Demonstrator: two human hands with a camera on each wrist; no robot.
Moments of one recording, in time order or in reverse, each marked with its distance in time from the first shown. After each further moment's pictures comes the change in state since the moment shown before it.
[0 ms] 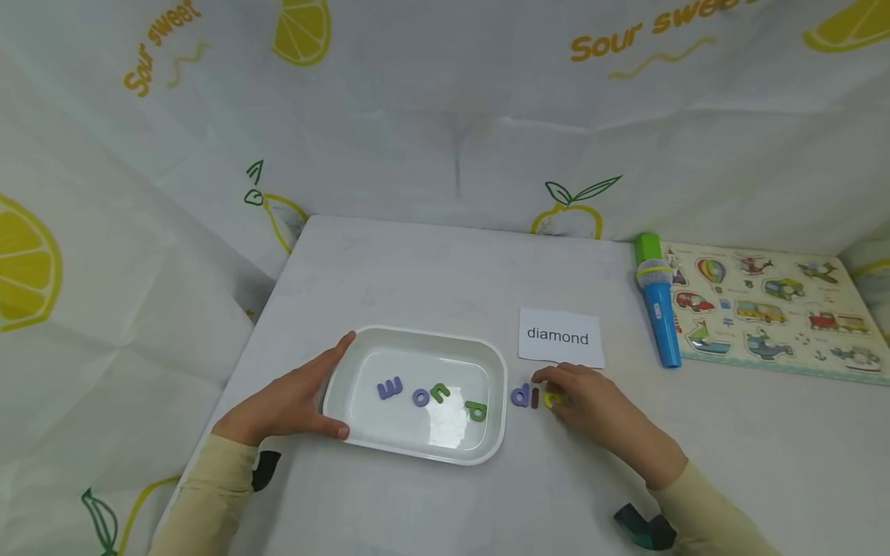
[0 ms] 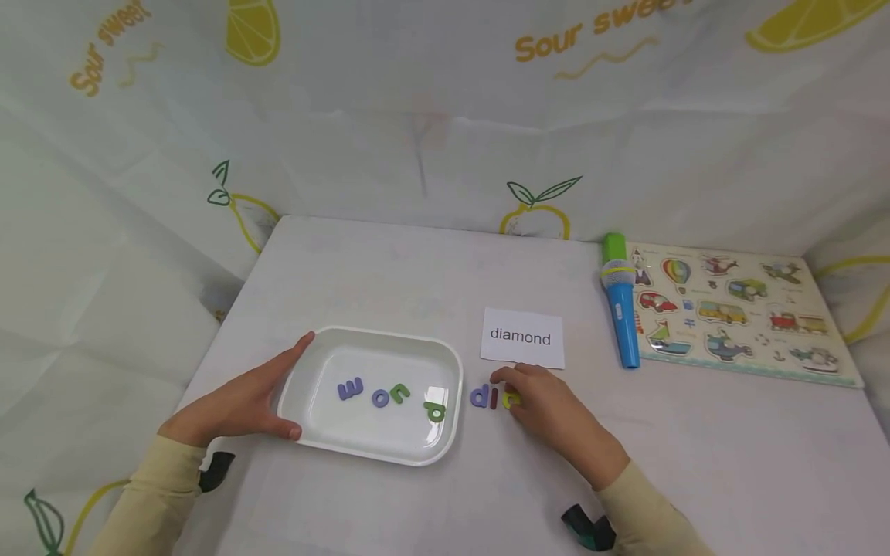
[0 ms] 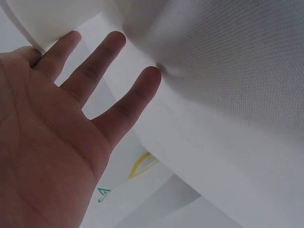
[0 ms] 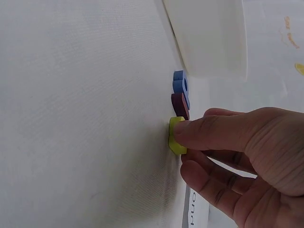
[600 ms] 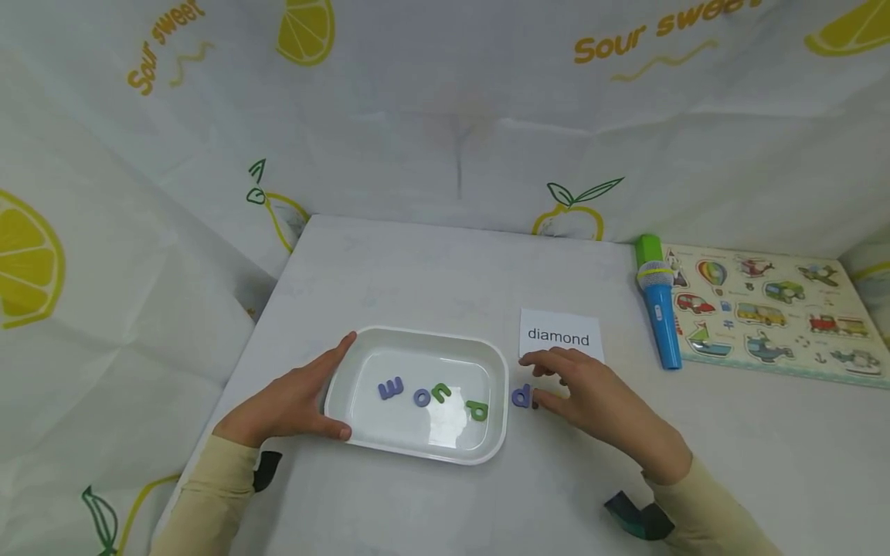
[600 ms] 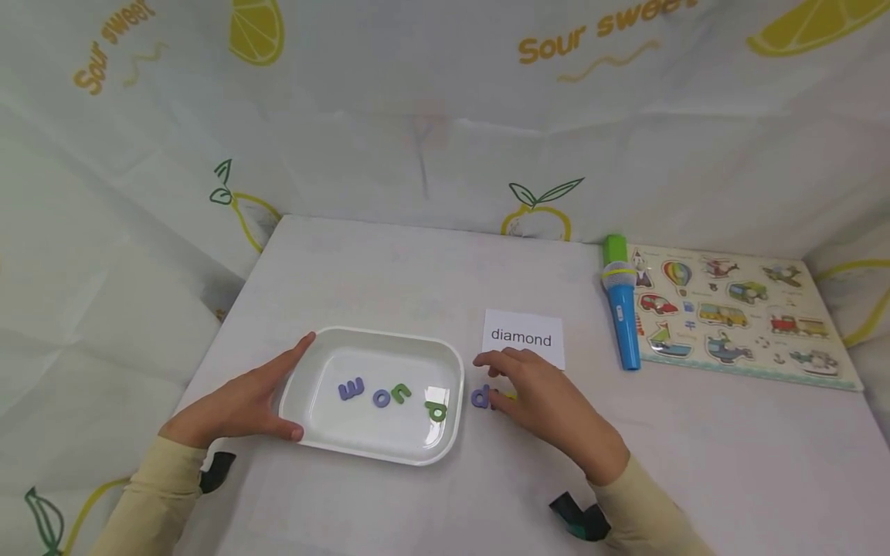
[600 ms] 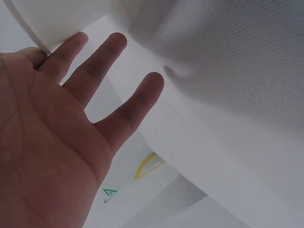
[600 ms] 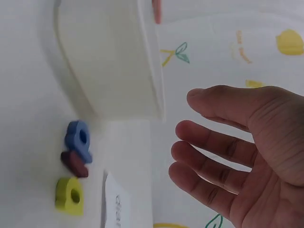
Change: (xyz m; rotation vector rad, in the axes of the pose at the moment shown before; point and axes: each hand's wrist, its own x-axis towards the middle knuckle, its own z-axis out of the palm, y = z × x) left_hand -0.003 0.003 0.000 0.034 0.009 -0.021; right_hand 0.004 -0.029 -0.025 0.037 0.034 -0.116
